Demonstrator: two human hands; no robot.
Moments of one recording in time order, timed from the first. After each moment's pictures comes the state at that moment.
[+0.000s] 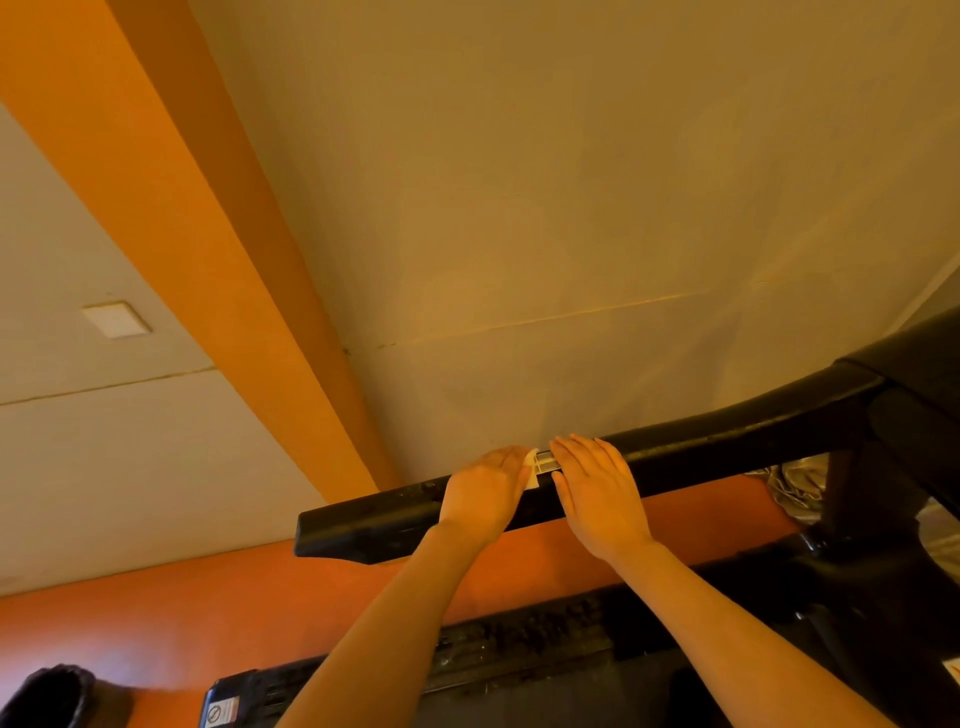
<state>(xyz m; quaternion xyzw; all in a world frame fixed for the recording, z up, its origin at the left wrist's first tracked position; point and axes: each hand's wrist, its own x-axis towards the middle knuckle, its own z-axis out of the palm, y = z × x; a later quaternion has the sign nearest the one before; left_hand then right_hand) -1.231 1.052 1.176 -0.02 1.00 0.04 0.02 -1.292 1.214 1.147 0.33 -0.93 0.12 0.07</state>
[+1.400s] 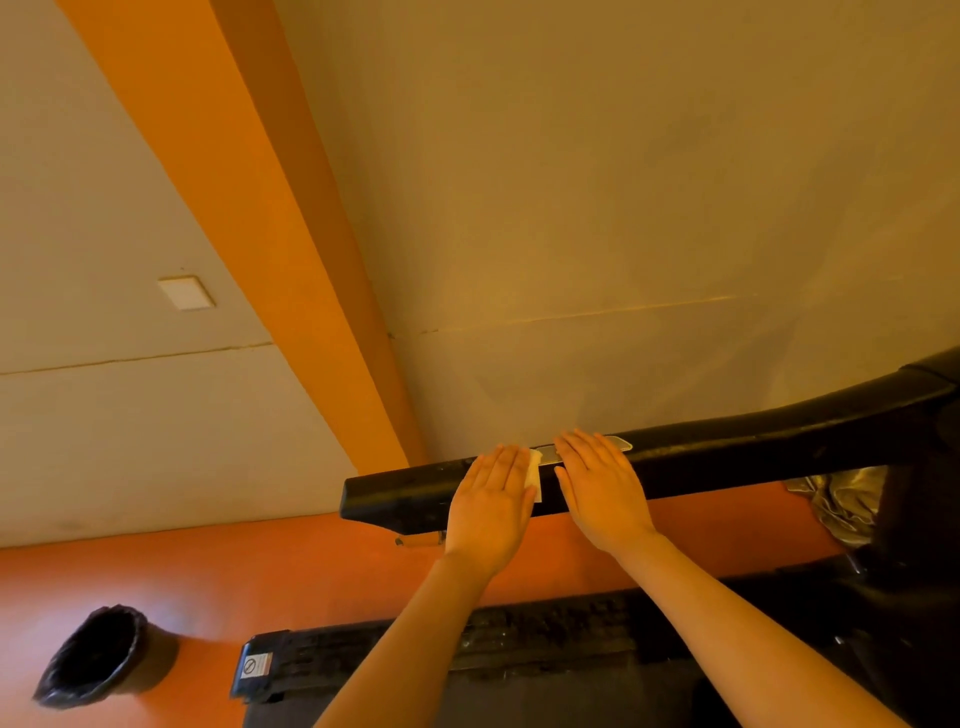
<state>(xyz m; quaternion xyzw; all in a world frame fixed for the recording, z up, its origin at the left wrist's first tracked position) -1.179 1.043 1.144 -0.11 0.99 0.01 0.01 -1.273 1.184 1.144 0.37 -0.92 0.12 0.07</state>
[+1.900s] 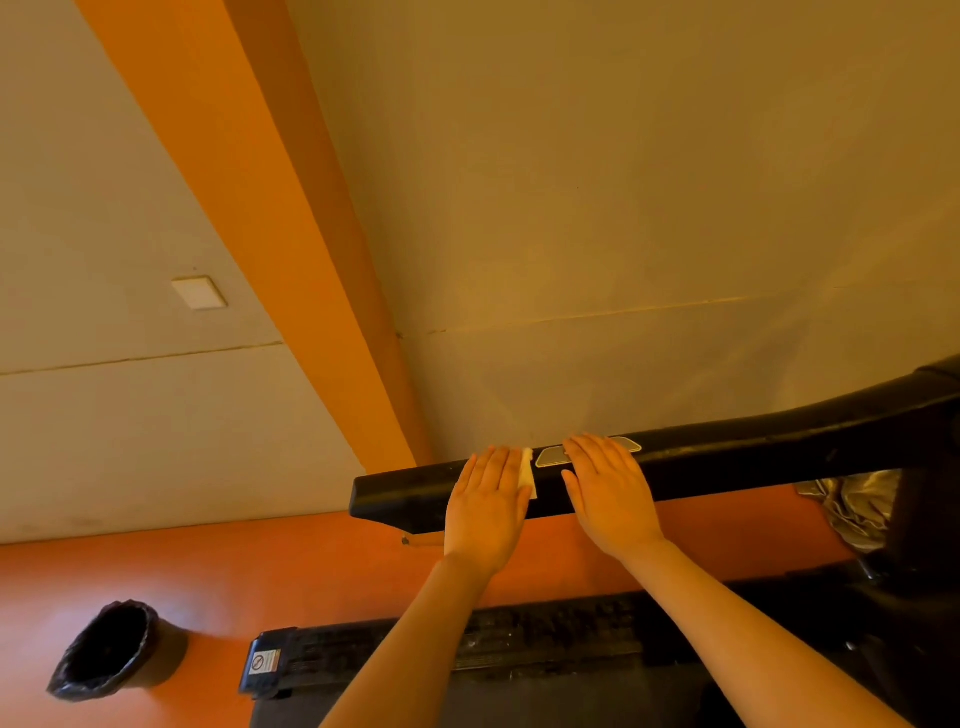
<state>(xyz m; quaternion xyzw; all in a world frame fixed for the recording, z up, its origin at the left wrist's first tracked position) -1.168 1.034 1.149 -0.14 0.99 0.03 0.00 -1.269 1.183 1.142 0.36 -0.92 0.14 0.07</state>
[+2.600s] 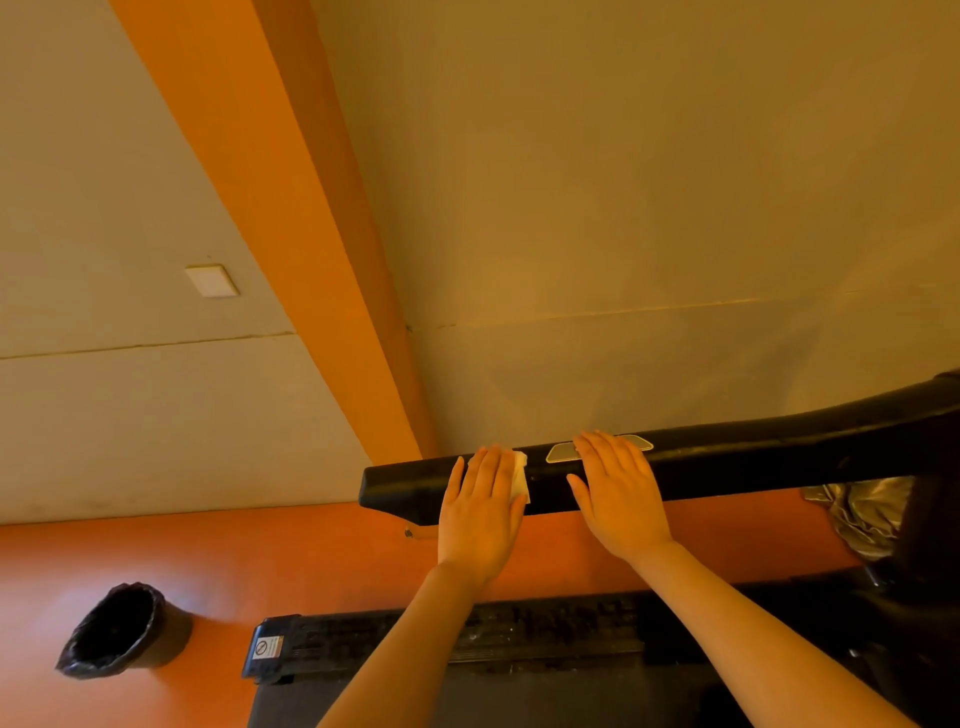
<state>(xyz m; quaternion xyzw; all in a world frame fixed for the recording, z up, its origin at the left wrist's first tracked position) -1.146 1.028 1.141 -0.18 0.98 0.04 -0.02 -1.265 1.184 1.143 0.36 -0.92 0.11 0.07</state>
